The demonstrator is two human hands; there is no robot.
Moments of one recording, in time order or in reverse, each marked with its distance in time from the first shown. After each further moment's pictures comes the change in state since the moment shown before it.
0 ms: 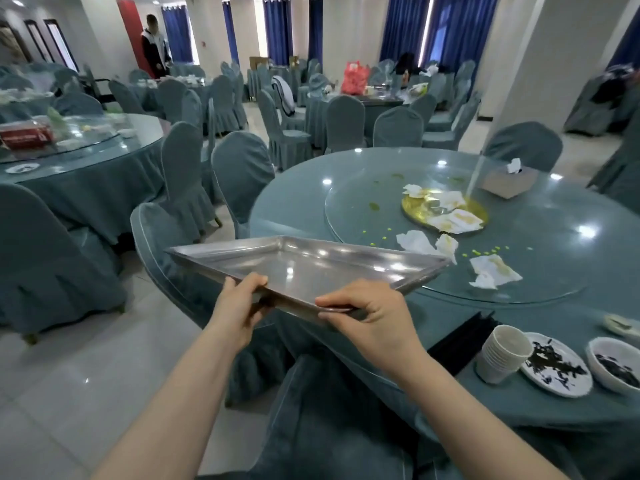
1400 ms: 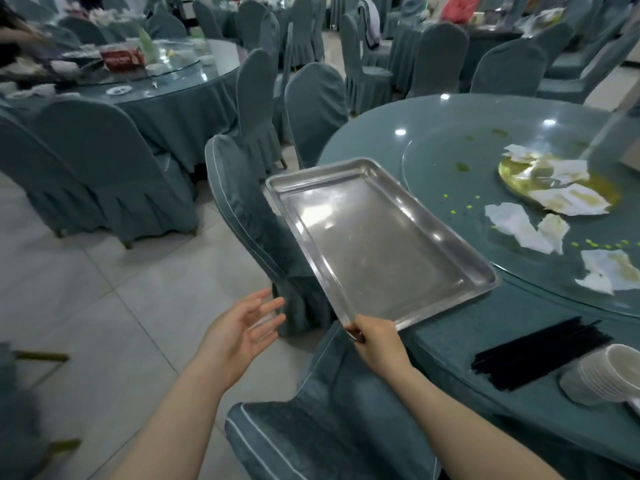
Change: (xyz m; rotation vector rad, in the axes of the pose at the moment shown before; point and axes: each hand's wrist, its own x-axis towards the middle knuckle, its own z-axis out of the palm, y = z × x) left_hand -0.049 -0.032 -0.109 0.034 0.108 -0.219; right_hand -0.074 0.151 0.135 -0.353 -0.493 0.166
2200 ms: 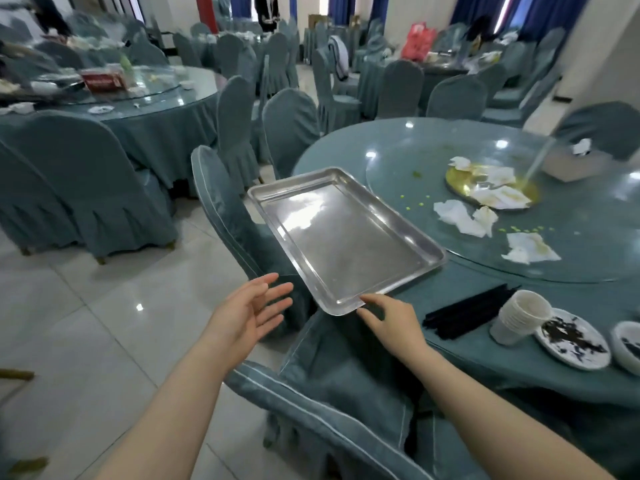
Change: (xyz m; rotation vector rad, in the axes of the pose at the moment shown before) left_hand -0.088 -0.032 0.018 0.040 -0.215 0.131; right_hand -0.093 -0.018 -0.089 0.095 0.100 0.233
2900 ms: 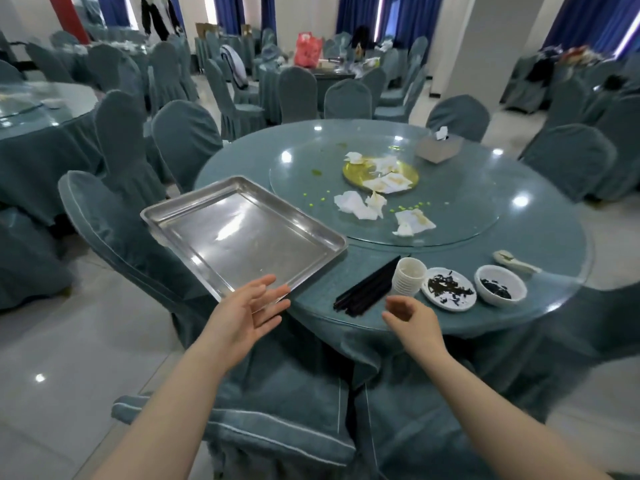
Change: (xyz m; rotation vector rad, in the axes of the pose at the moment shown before) left_hand 0.000 -0.040 0.125 0.057 -0.267 -0.105; right_hand -0.099 0.111 -0.114 0.345 0.341 0.448
